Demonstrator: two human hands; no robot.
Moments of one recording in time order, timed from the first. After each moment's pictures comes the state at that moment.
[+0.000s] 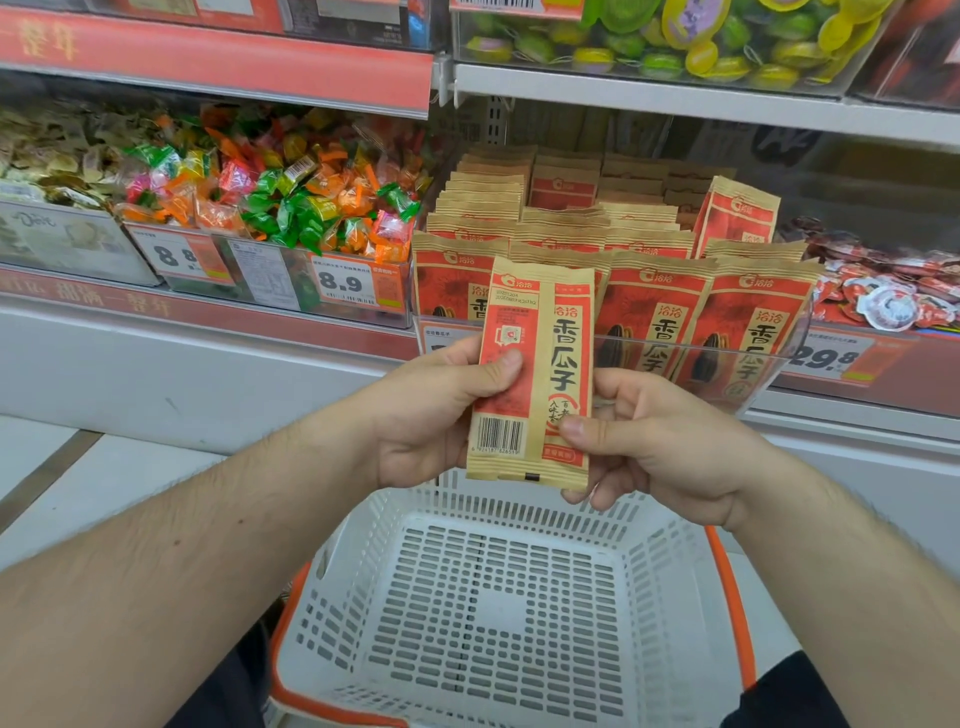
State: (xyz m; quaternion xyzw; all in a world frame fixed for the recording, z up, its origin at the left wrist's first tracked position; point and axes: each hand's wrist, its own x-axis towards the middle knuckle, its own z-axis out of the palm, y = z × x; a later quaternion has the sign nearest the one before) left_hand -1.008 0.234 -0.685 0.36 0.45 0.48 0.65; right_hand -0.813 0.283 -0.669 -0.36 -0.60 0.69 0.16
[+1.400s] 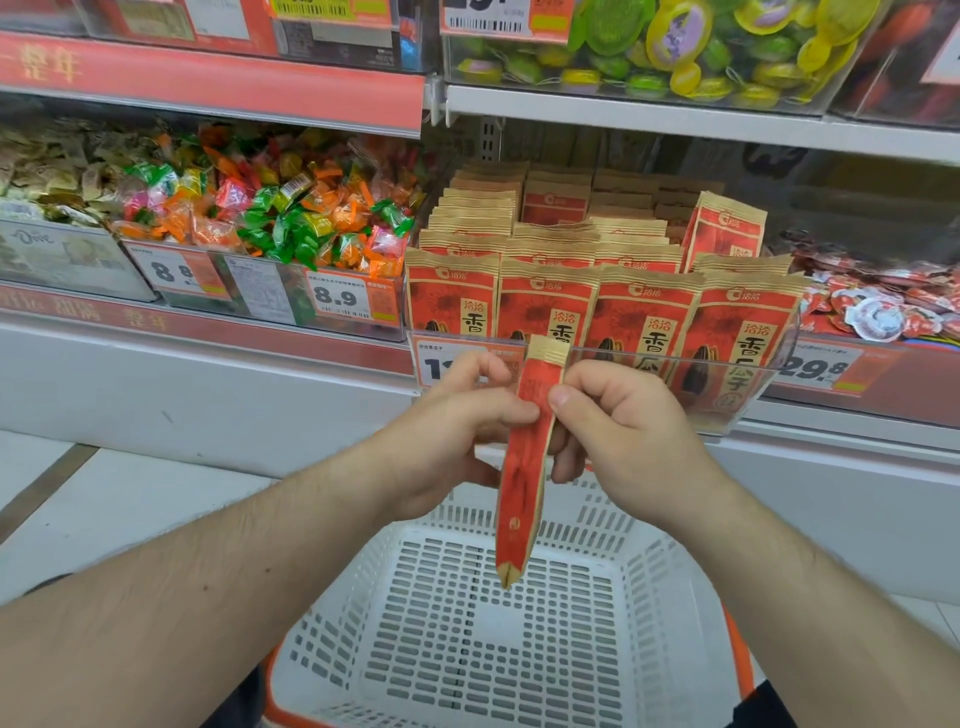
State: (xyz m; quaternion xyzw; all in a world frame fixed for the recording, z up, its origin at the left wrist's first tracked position) left_hand -0.994 0.235 -0.693 0.42 0.48 0.48 0.59; right_hand -0.831 0.272 -0.674 -0.39 -0.74 0.45 0.32
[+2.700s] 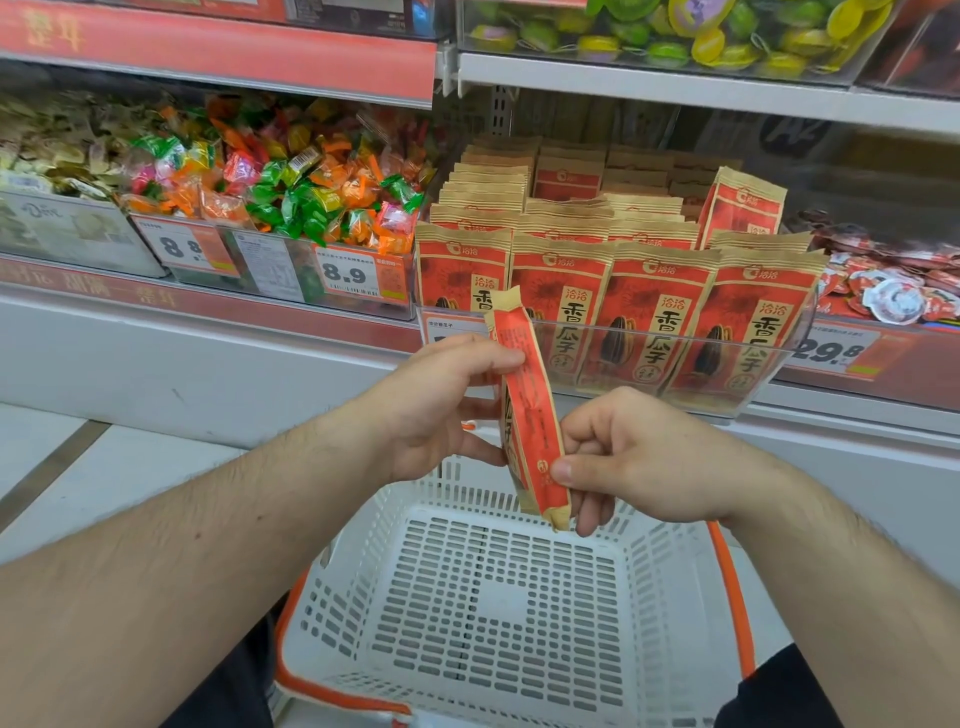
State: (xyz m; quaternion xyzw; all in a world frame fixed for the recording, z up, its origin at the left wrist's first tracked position) left_hand -1.002 0.237 -0.687 0.34 0.50 0.52 0.60; right_hand -0.816 0.273 -0.664 -0.36 -0.80 0.49 0.01
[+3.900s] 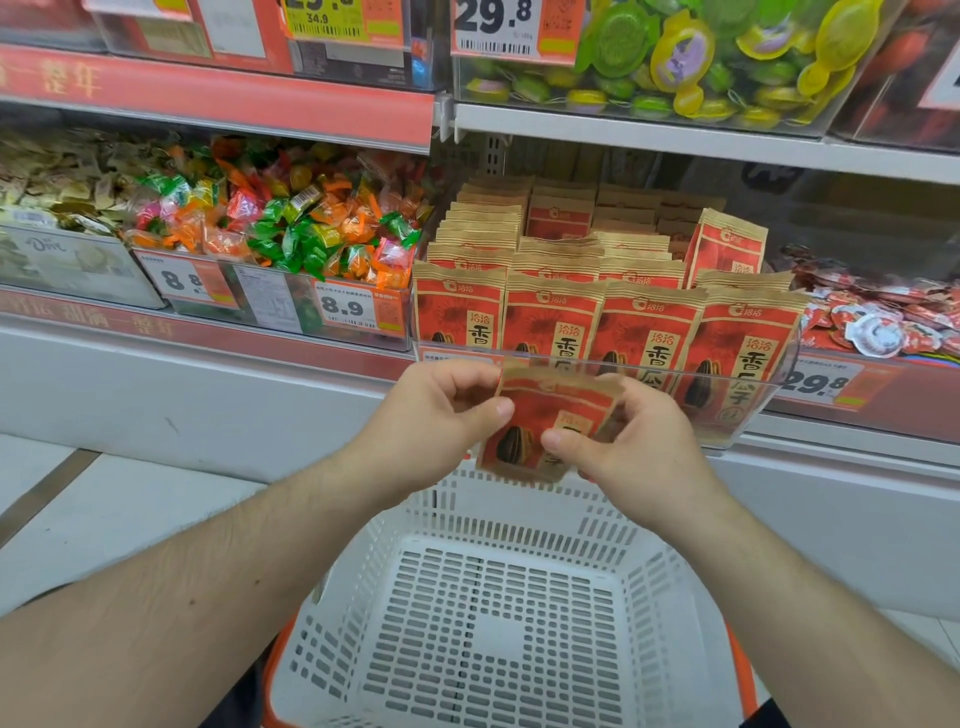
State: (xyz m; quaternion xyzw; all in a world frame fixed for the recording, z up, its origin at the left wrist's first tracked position) left_hand -1.012 0.232 -0.691 0.54 0.53 0.52 0.40; right_hand -0.827 0.281 -0.687 -0.49 -0.70 0.41 0.32
